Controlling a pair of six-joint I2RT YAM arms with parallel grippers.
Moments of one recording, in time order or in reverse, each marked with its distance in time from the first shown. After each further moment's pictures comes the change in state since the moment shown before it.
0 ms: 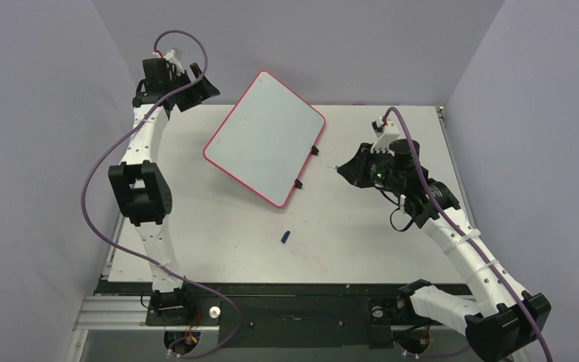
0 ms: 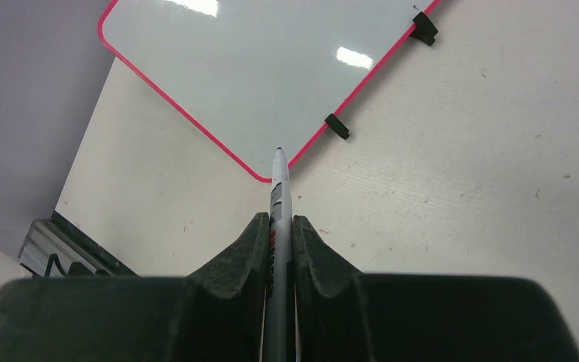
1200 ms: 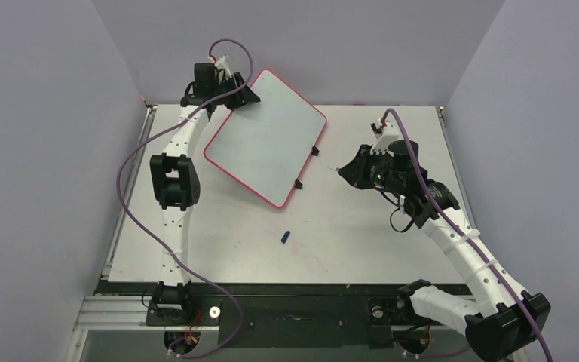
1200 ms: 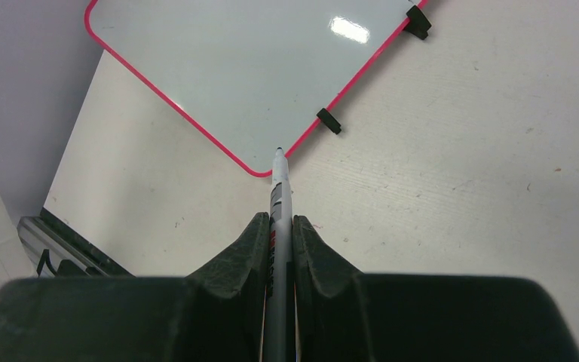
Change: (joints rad) left arm -0.183 0.382 0.343 0.071 0.157 -0.068; right arm 0.000 0.000 -0.006 -0.014 0.010 -0.018
